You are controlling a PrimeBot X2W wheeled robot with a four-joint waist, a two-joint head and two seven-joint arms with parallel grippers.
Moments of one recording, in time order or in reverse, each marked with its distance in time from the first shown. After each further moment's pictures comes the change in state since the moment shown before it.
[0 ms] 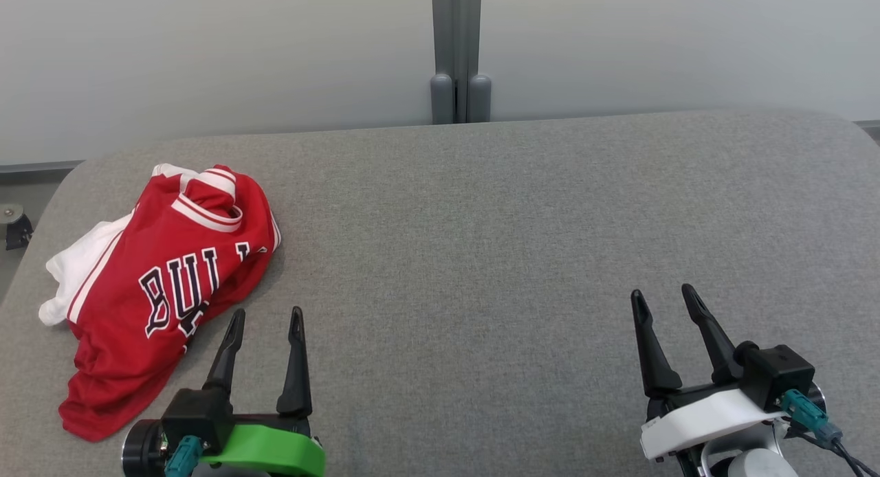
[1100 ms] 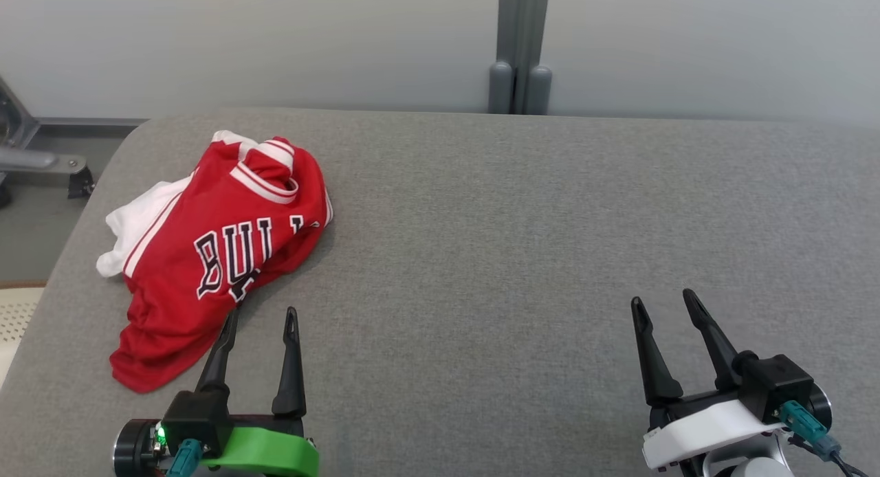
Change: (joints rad) left arm 0.001 0.001 0.018 0.004 0.066 0.009 -0.016; right arm 0.025 0.002 -0.007 -0.021 -0.065 0.000 -0.015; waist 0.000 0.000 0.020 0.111
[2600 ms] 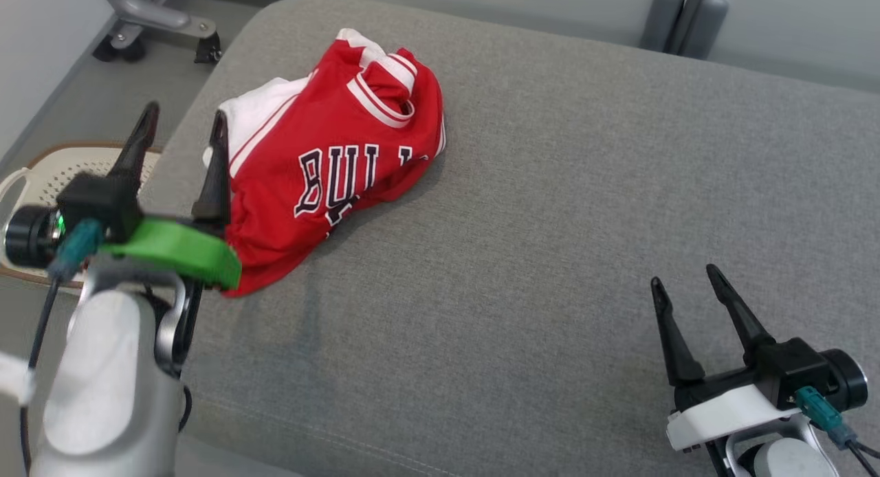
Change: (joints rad) left arm -0.456 0.145 0.049 0.085 -0.030 -0.126 0.148; right arm -0.019 -0.055 -0.022 -0.039 -0.102 0.000 0.000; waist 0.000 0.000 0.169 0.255
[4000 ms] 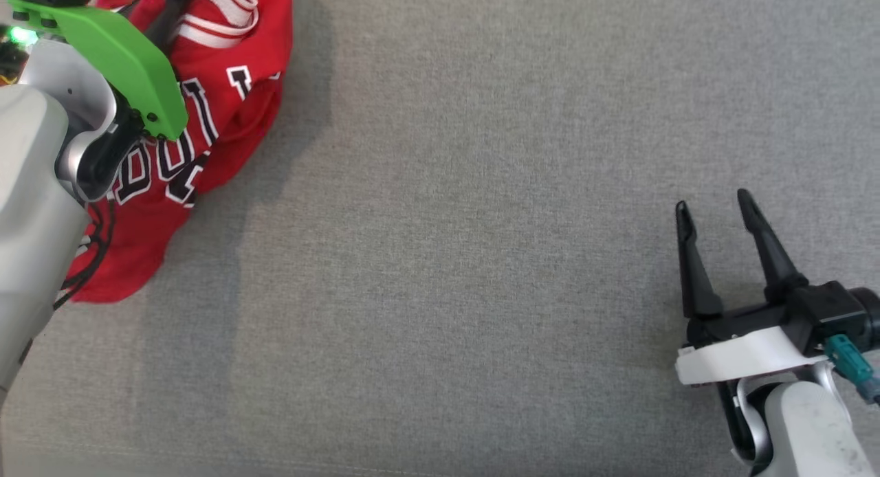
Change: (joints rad) left arm -0.703 0.313 -0.746 0.484 -0.758 -0.005 0.200; right arm -0.129 0.008 -0.054 -0.050 -0.003 0.000 0.000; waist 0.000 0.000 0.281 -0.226
